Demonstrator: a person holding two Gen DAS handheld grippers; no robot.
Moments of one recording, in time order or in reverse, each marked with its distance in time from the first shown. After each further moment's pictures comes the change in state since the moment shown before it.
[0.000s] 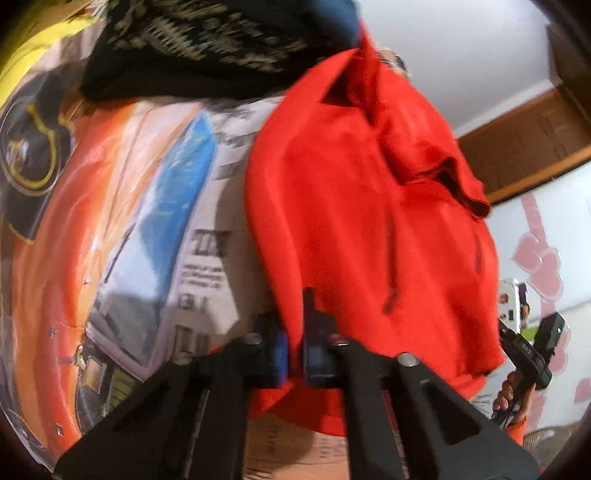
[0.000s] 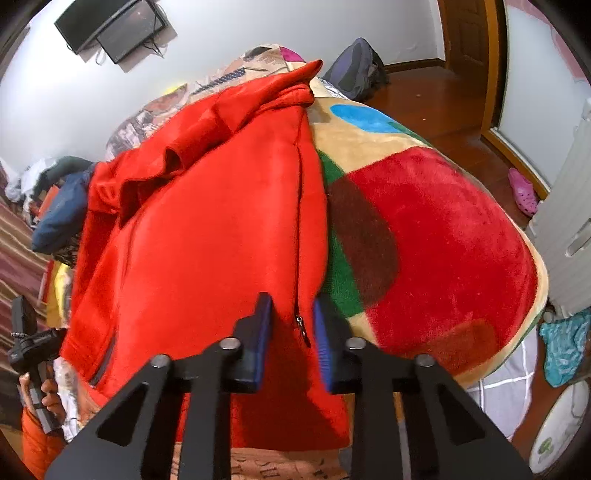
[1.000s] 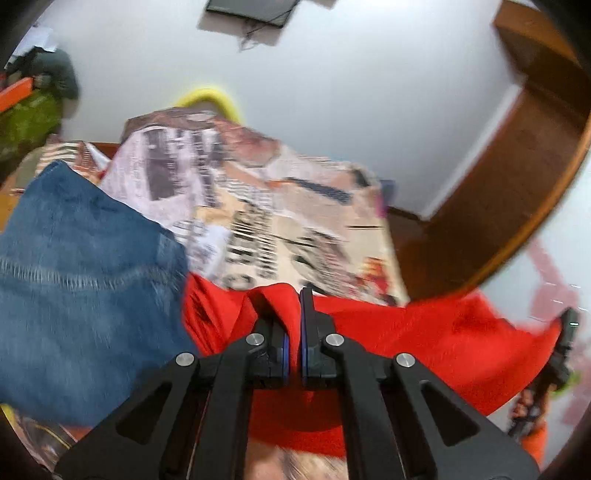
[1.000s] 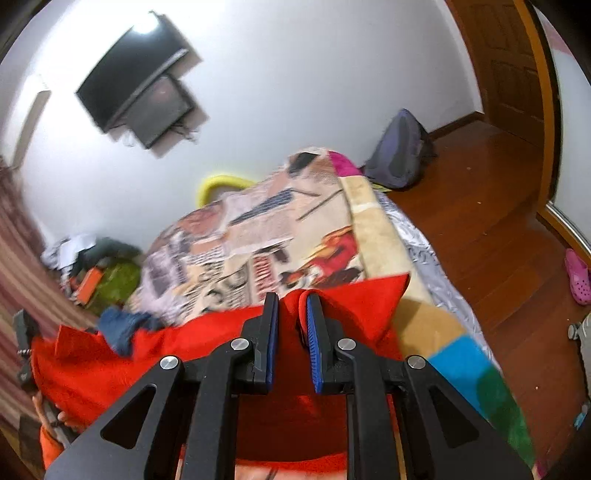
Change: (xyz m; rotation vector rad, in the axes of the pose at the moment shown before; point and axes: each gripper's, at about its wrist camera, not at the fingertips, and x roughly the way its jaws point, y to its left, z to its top) left arm -0.004 -0.142 0.284 0.190 -0.353 0.131; right arm 0.042 0.037 0.239 0.024 -0.249 0.143
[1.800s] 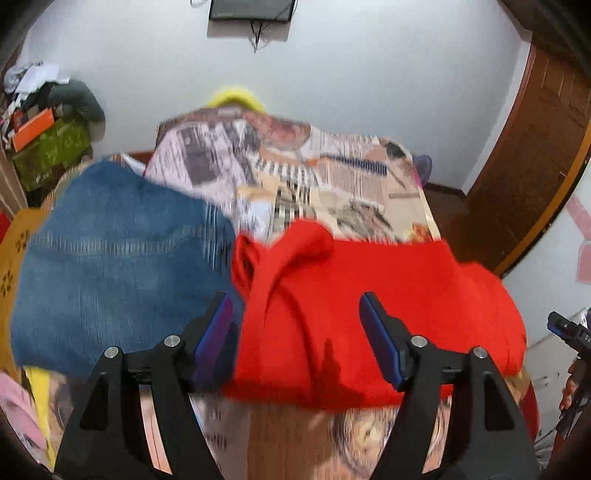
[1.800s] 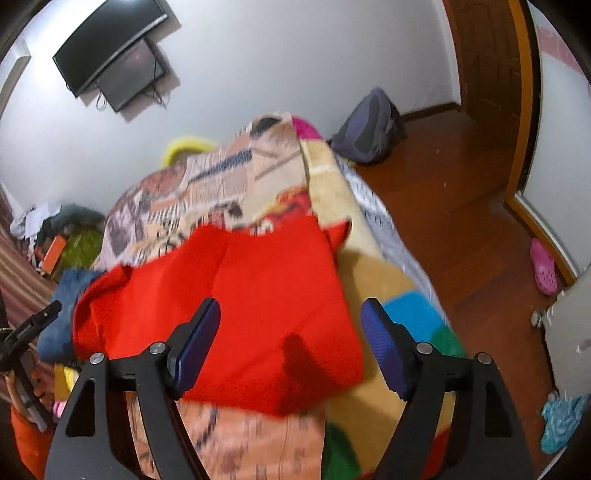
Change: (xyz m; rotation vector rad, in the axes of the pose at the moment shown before) left arm -0.028 -0.005 -0.068 0.106 0.021 0.148; right arm -0.035 -0.020 -0.050 -0.043 0.125 -0.120
